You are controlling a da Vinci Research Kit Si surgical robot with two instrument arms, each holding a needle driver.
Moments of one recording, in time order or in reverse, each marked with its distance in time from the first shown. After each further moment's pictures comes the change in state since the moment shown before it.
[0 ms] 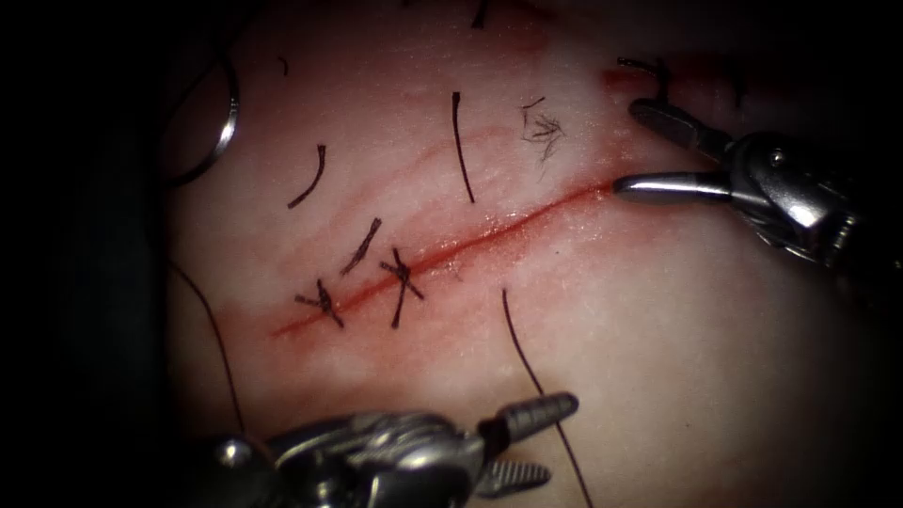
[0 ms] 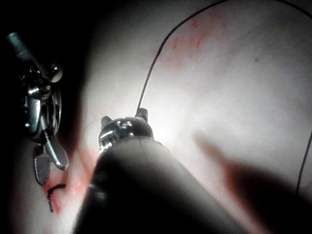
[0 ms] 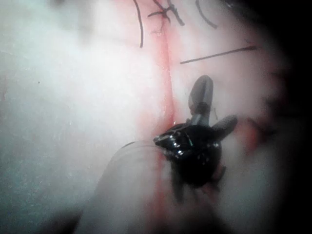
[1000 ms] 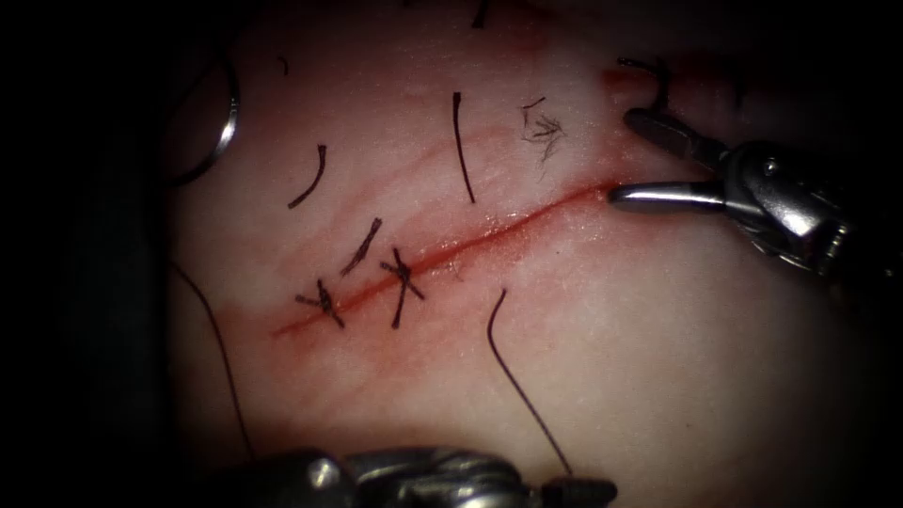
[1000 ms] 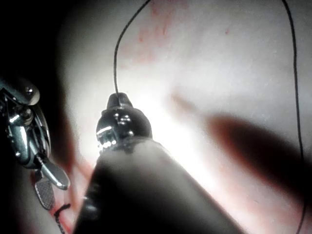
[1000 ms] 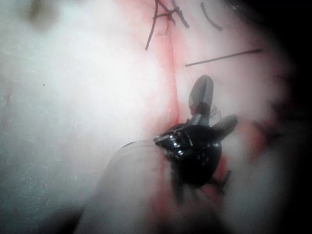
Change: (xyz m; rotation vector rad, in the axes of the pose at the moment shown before) right arm 0.000 -0.001 0.000 0.009 0.003 -0.006; left arm 0.000 0.001 0.003 -0.018 0.126 0.218
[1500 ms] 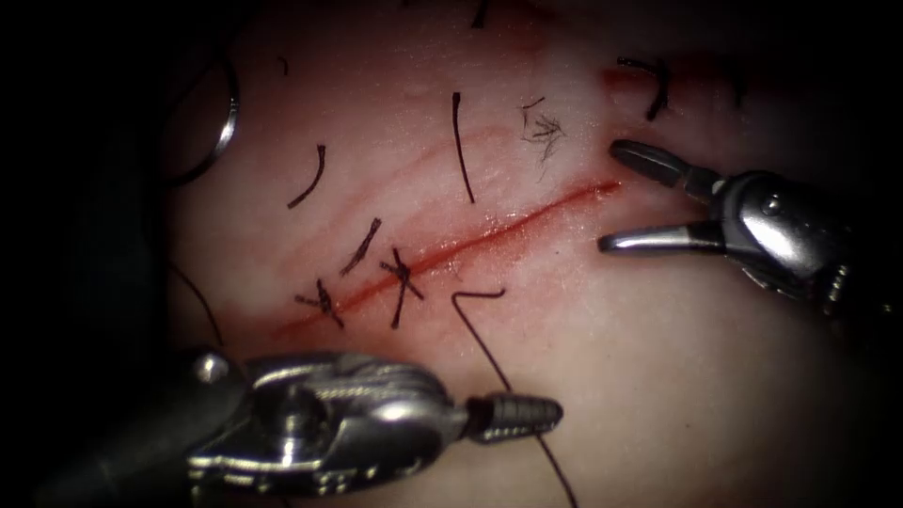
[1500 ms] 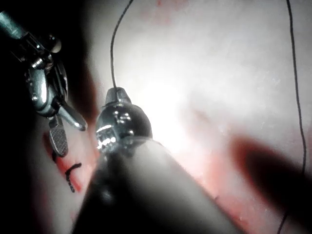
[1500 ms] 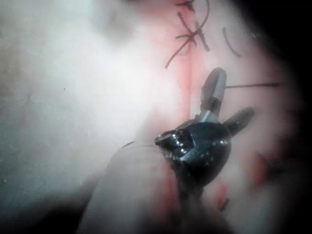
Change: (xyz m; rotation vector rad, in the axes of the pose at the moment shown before) right arm 0.001 -0.004 0.001 0.328 -0.009 -0.246; left arm -0.003 -0.003 -0.005 0.038 0.012 -0.031
